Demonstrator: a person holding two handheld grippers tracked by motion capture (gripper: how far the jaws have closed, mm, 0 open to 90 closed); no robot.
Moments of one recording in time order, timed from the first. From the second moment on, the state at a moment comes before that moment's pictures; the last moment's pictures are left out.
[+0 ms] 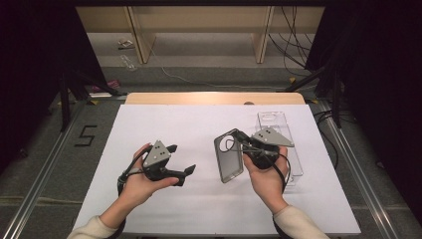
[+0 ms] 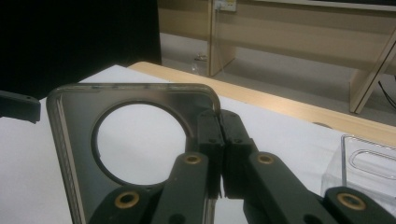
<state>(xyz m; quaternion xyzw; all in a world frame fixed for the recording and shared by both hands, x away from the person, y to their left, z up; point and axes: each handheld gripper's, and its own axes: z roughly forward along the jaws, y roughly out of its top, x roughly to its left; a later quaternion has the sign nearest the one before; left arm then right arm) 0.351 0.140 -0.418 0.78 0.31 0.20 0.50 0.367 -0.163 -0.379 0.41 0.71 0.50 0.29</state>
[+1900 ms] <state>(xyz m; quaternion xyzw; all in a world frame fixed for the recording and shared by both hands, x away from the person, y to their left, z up) 0.345 0.167 -0.429 0.77 0.33 0.21 0.50 0.375 -0.187 -0.358 0.42 0.69 0.51 0.30</state>
